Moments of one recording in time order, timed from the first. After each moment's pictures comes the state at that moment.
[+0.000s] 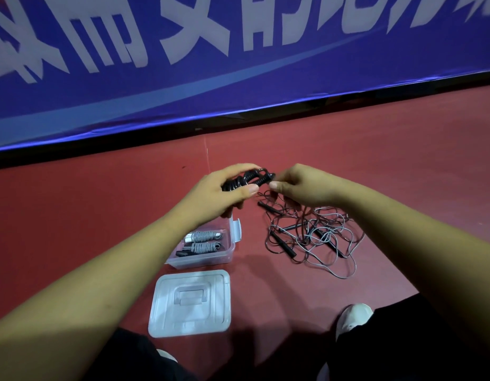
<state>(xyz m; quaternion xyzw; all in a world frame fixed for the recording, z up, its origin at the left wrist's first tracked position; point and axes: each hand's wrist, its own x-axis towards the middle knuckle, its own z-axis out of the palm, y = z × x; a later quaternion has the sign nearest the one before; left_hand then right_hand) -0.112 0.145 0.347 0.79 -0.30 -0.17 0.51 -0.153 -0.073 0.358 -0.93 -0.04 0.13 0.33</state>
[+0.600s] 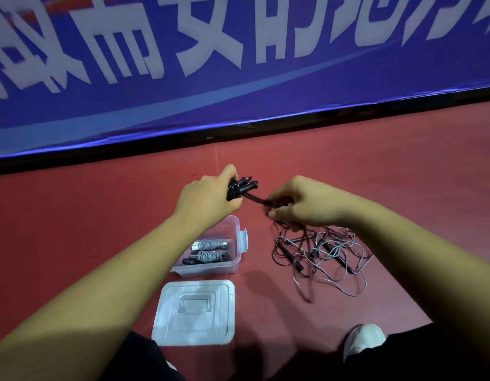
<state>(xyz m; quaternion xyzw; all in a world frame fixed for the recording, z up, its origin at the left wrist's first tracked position) -0.086 0.146 0.337 0.96 -0.24 0.06 0.10 -0.158 -0.064 0.372 -0.90 -0.12 0.17 0.38</state>
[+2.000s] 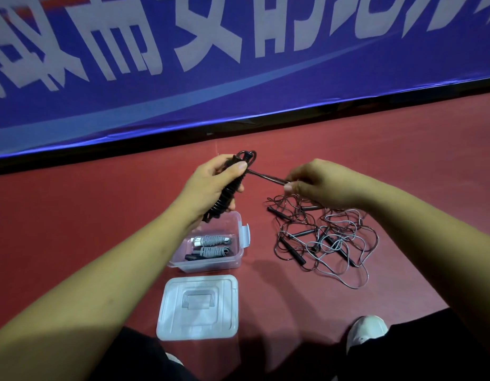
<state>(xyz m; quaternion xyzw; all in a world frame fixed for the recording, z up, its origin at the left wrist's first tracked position) -0.101 0.147 0.356 0.73 -0.13 -0.17 0.65 -0.156 -0.087 0.380 -0.95 -0.11 0.09 0.28</state>
